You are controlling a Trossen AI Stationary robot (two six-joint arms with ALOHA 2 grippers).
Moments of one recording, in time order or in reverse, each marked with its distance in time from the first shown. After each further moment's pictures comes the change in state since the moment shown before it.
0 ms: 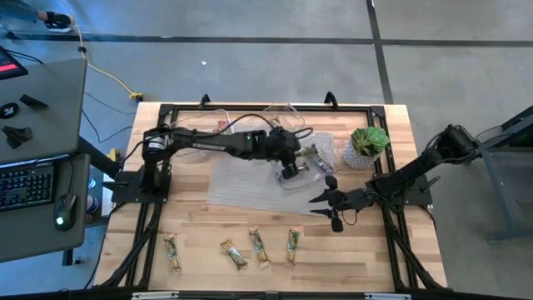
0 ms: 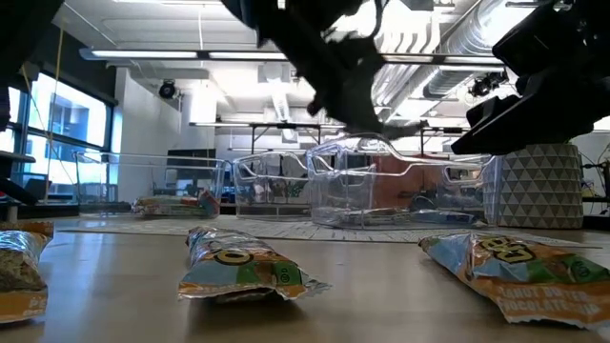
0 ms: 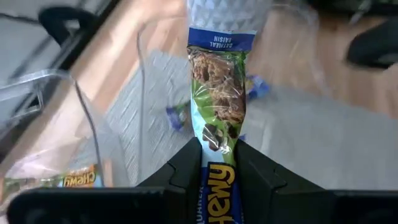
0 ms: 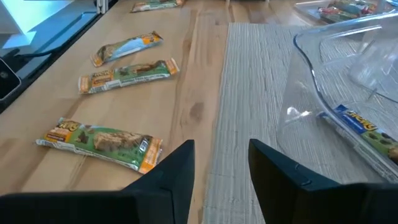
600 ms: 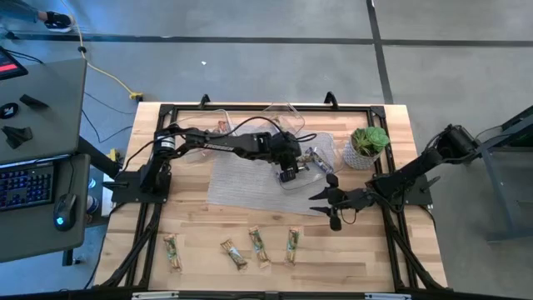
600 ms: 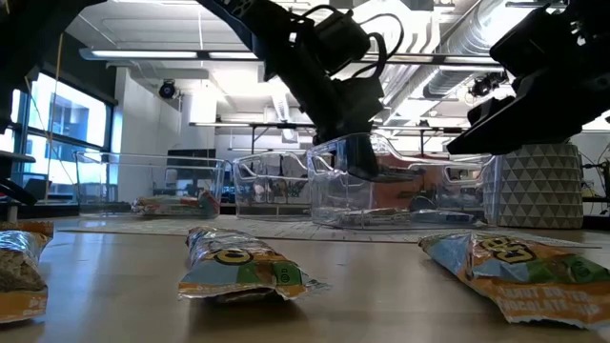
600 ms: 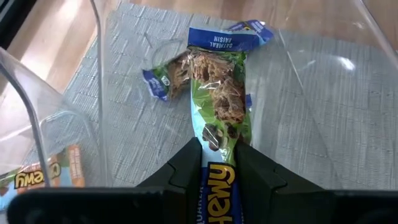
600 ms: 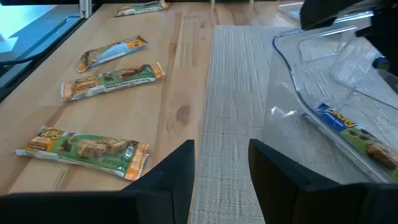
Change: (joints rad) left arm 0.038 0.104 0.000 -0.002 0.100 0.093; right arm 0.000 0.000 -0.001 -0.001 0.054 0.018
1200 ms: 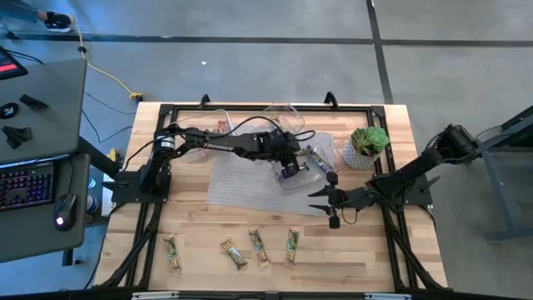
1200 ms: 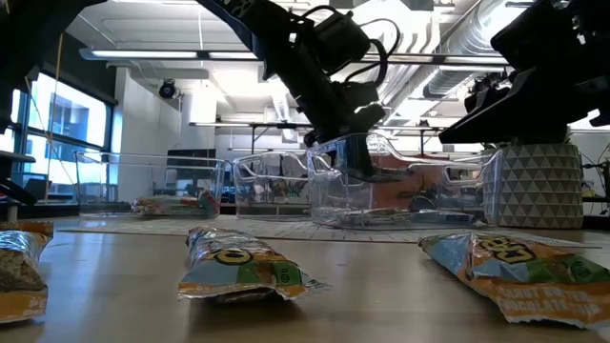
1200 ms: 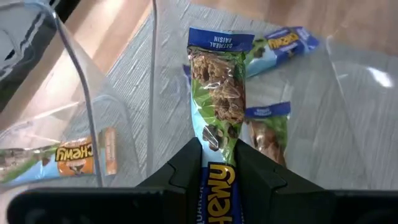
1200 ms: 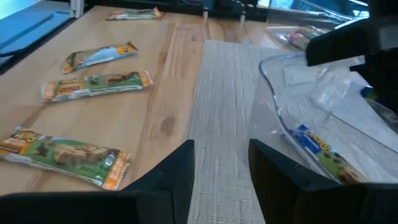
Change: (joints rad) left arm 0.000 0.000 0.000 -0.007 -0.122 -0.095; right arm -0.005 0.000 0.000 0.040 0.047 -0.123
